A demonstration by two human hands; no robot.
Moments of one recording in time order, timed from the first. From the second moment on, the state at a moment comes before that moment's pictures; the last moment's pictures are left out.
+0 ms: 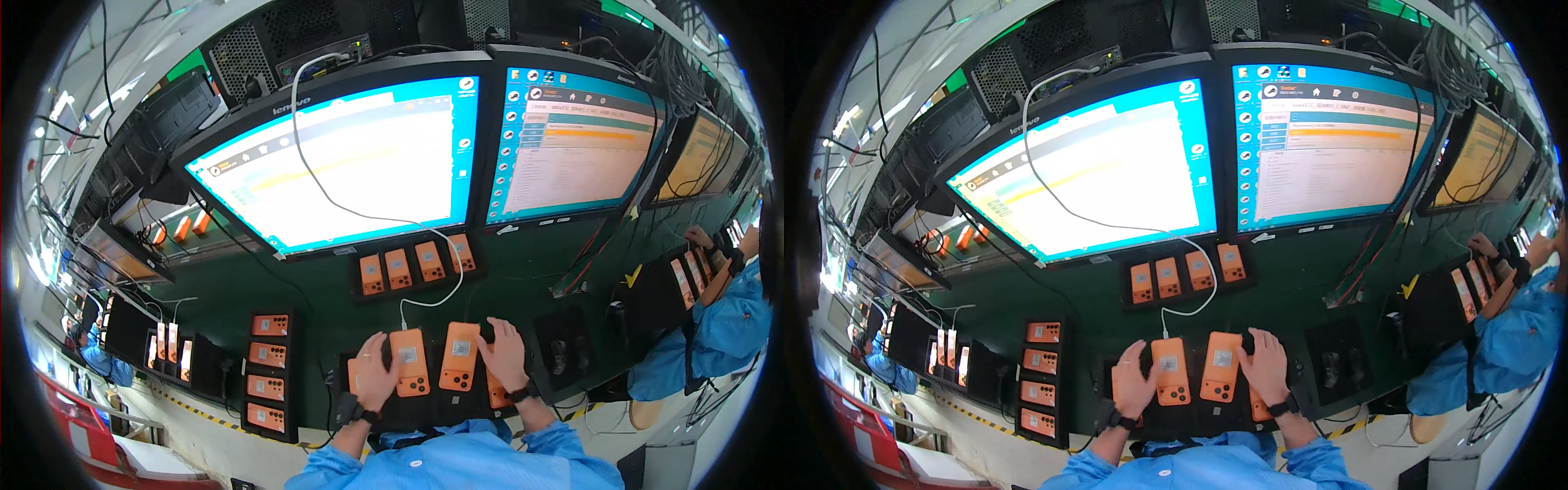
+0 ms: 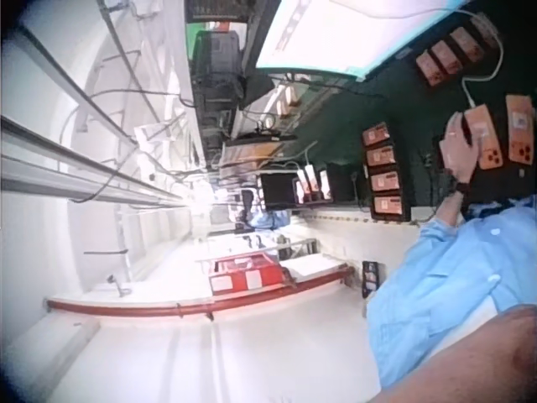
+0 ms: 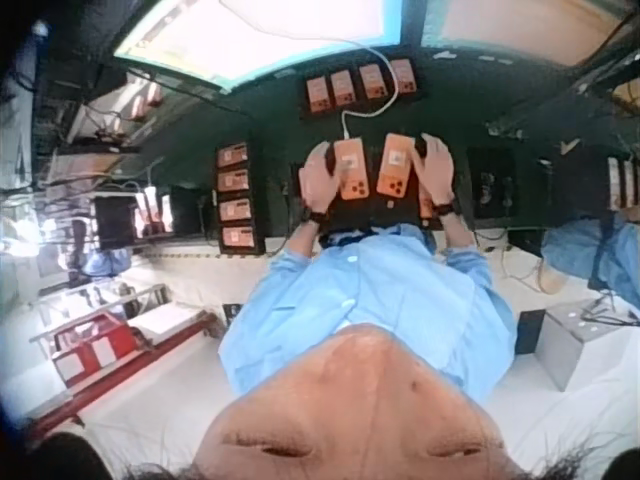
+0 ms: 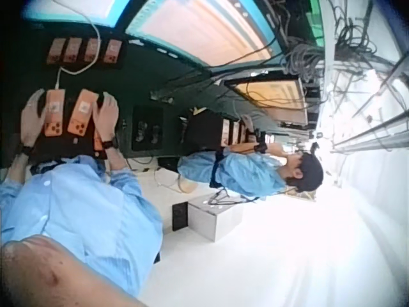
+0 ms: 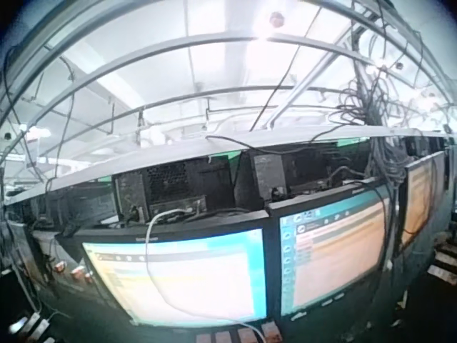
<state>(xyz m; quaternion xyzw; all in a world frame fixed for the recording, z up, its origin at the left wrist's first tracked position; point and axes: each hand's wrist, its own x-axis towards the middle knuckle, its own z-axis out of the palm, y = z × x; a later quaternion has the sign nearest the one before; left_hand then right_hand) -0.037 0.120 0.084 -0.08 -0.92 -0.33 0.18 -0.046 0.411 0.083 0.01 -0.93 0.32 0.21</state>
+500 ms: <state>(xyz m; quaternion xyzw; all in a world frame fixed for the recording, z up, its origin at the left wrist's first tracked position) -0.071 0.133 0.046 -0.02 -0.96 -0.26 0.14 -0.071 0.412 0.059 0.02 -0.93 0.29 0.21</state>
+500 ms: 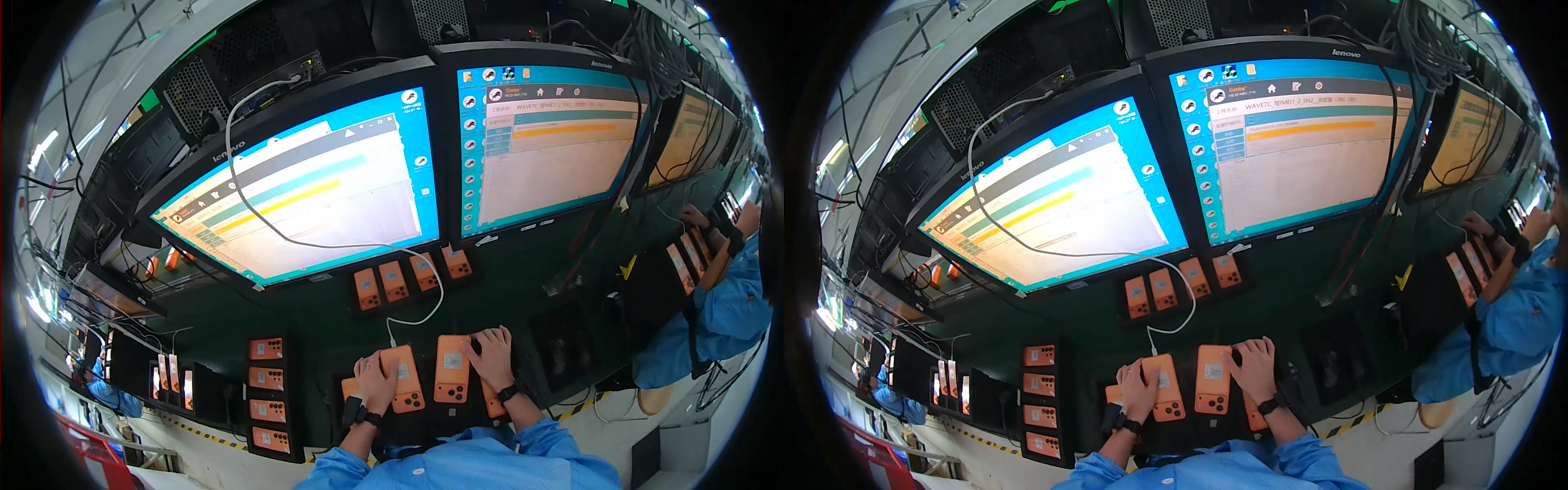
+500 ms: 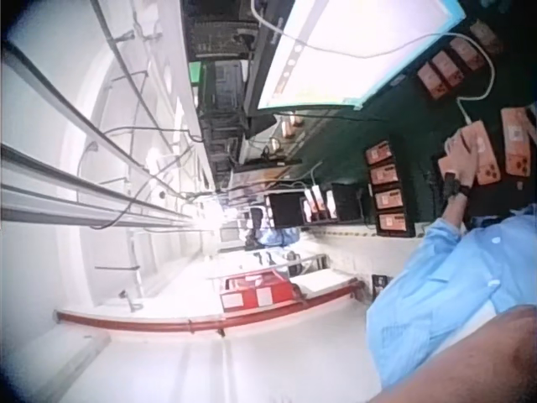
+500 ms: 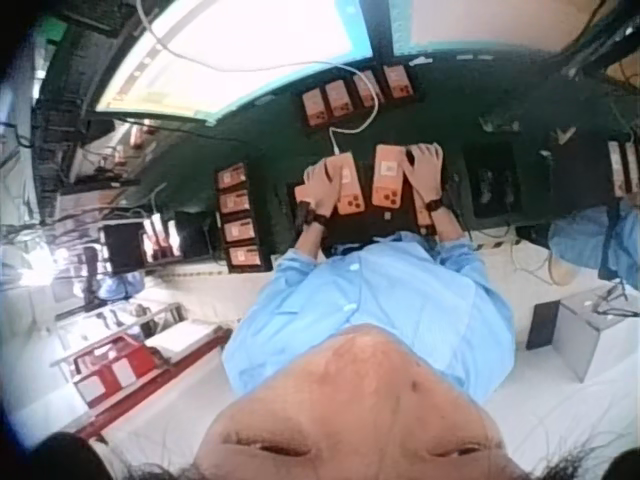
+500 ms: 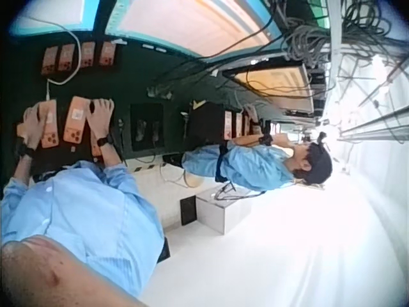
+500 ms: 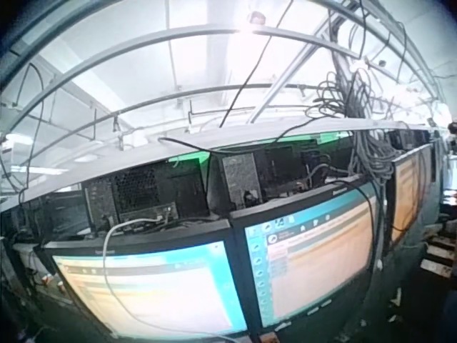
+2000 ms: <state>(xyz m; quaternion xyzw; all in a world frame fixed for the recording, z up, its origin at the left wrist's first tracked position) -0.070 0.134 0.047 -0.03 -0.96 -0.25 0.15 -0.070 0.412 0.062 0.02 -0.93 0.30 0.21</state>
